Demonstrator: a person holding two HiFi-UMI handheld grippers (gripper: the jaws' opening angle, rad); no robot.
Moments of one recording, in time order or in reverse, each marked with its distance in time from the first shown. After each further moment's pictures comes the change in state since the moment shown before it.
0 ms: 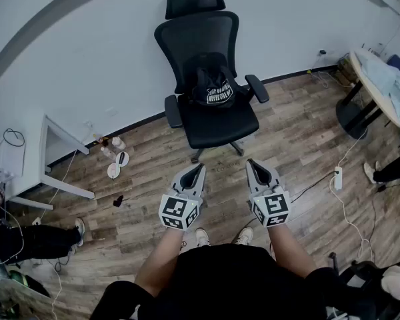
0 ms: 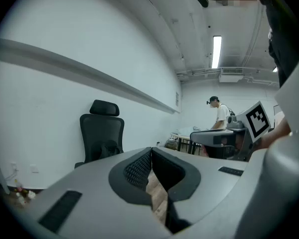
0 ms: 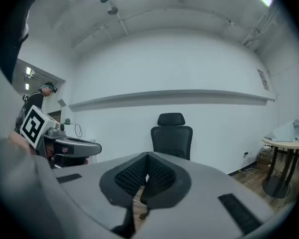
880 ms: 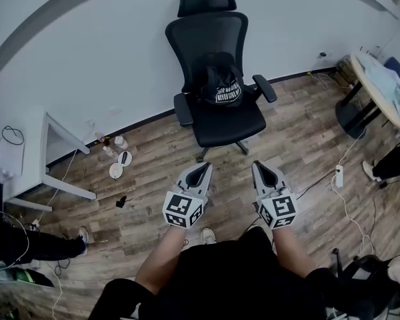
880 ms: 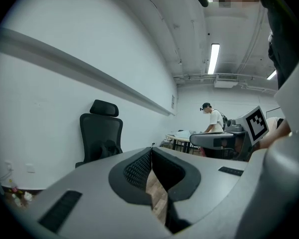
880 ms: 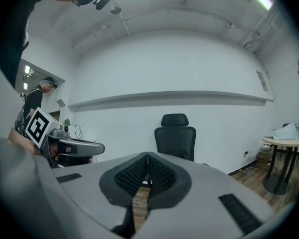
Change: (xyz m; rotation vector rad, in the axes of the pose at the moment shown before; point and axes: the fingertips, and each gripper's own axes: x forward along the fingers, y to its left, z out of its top) left arm -0.039 0.037 0.001 -0.018 -0.010 -0.081; right arm 0.008 0.058 0.002 0.013 -0.011 -0.020
